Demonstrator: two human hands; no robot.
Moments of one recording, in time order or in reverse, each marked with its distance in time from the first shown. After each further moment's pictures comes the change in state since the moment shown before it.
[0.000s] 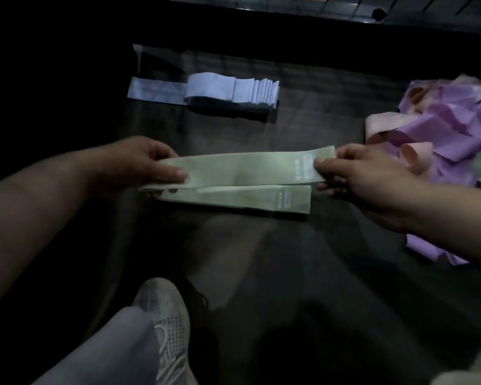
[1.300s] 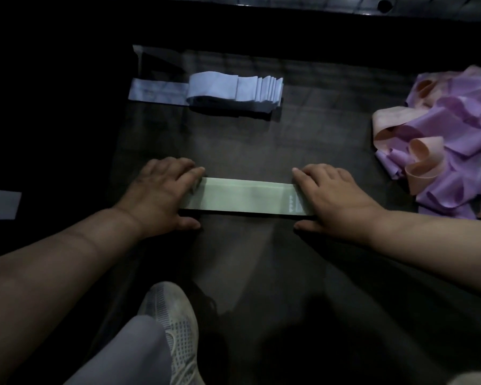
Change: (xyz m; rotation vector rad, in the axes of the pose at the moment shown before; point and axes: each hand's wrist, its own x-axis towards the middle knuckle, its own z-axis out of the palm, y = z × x) left_hand 0.023 -0.066 0.031 1.254 0.316 0.431; right_hand 0.032 0.062 0.010 -1.590 -0.148 -0.625
